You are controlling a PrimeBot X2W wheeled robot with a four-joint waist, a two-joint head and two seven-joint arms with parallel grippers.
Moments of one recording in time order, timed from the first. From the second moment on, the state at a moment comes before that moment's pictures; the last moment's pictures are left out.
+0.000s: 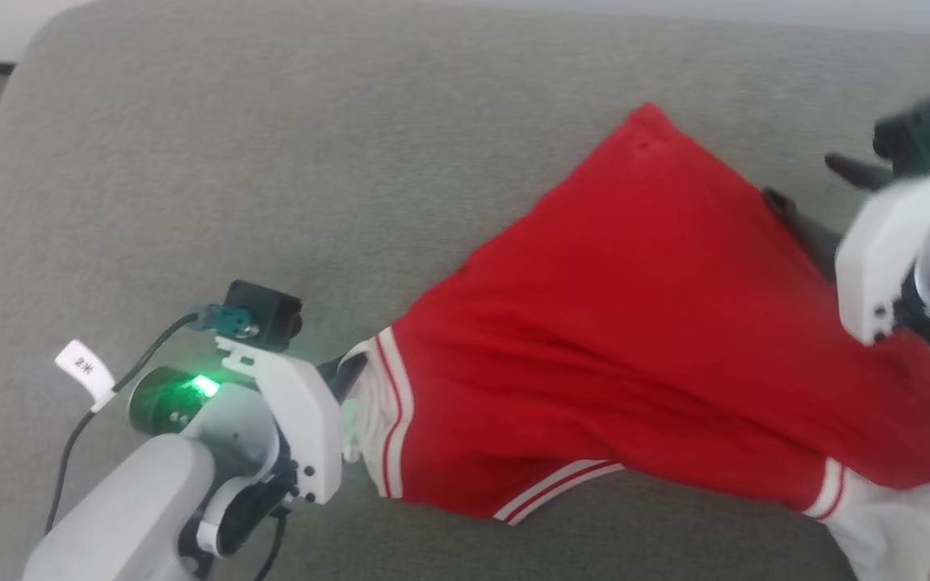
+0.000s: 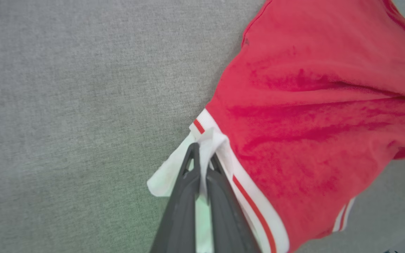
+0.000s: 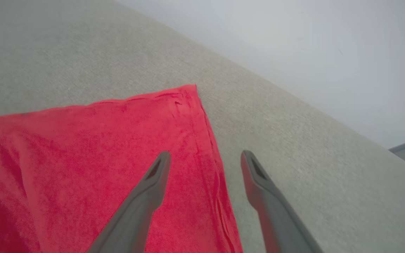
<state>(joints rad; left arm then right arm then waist) -0.44 0.55 -0.62 0.01 -0.83 0.16 0.44 -0.60 -0.57 0.32 0.04 0.54 0.13 0.61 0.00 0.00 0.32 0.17</state>
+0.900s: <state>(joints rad) -0.60 0.38 -0.70 0.21 -0.81 0.03 0.39 -1.15 -0.55 0.85 0.75 0.74 0.13 0.71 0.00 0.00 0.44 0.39</state>
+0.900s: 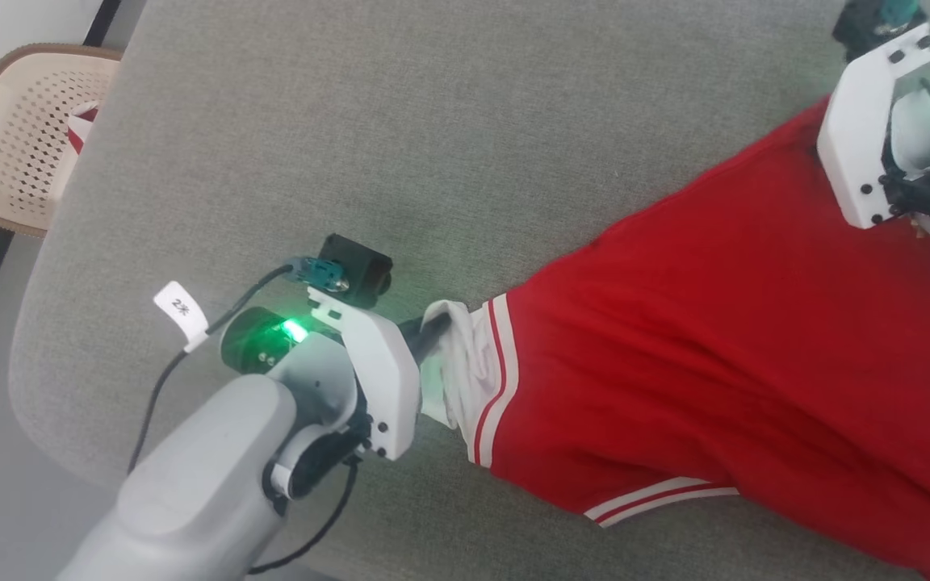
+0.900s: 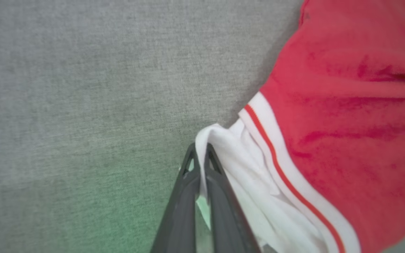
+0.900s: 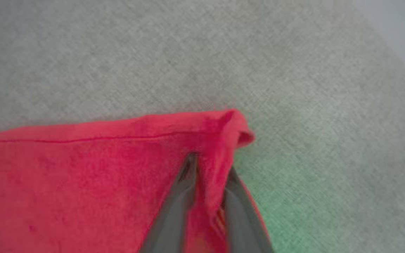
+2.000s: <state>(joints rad) -1.13 0.64 -0.55 0.33 -0.77 0.02 0.63 -1.23 -0.74 0.87 0.43 0.85 0.13 0.47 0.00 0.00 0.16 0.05</state>
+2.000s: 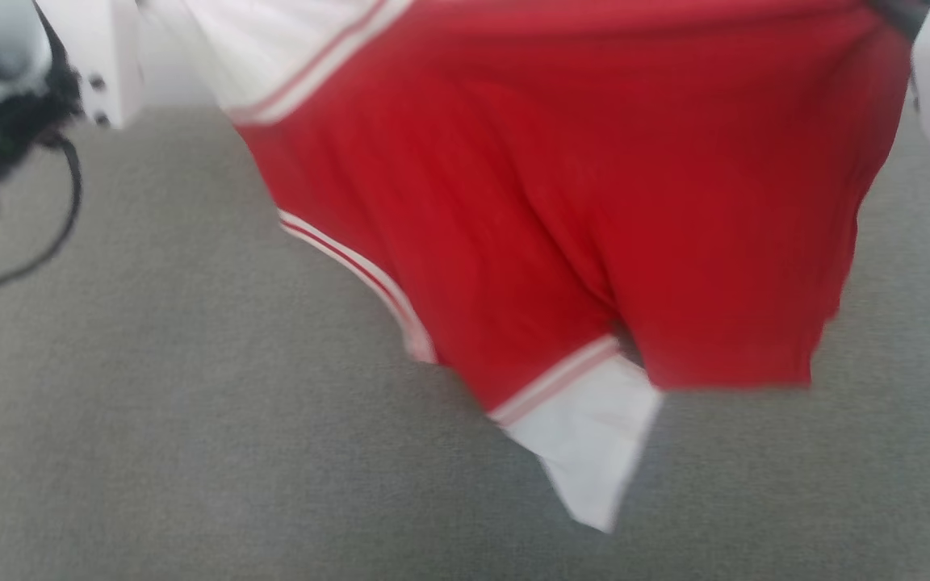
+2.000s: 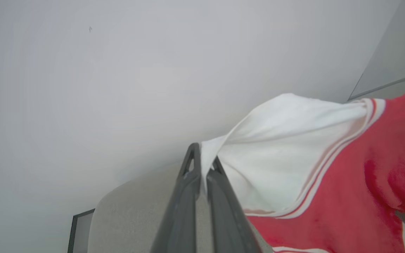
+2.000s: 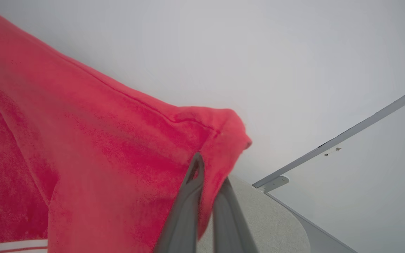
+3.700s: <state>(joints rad) -1.48 0.34 -0.72 0.88 -0.69 -0.13 0.10 -1.31 -0.32 0.58 1.12 0.25 0.13 -0.09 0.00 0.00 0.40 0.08</state>
